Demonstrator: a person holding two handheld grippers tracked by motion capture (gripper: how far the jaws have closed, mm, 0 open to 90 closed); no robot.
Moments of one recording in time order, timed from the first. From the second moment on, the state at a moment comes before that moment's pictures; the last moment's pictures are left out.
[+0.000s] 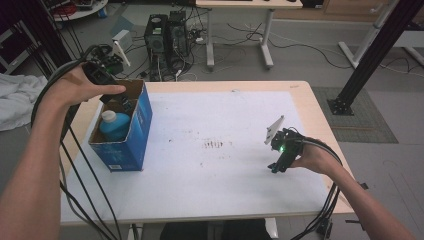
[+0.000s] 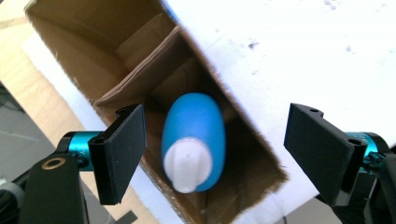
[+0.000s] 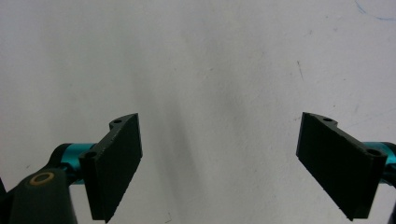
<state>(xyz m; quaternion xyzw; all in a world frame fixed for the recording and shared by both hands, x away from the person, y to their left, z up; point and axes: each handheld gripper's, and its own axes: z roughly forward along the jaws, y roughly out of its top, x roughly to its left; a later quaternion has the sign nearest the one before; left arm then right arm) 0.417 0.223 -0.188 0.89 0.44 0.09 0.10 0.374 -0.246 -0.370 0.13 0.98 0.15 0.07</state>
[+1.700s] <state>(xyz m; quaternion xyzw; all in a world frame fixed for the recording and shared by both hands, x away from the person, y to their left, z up) 0.399 0.070 -0.280 0.95 0.31 0.04 0.11 0.375 -0.252 -0.342 0.15 0.97 0.17 0.10</state>
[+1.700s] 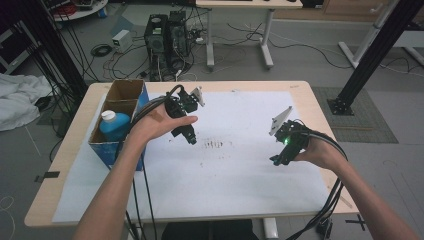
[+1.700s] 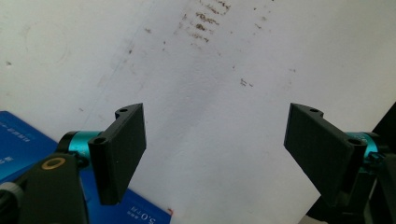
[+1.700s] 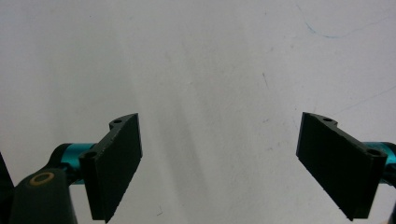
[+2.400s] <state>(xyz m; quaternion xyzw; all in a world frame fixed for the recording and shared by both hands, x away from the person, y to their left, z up) 0.397 0.071 -0.295 0.95 0.31 0.04 0.10 0.374 -0.249 -0.342 0.15 0.97 0.17 0.10</state>
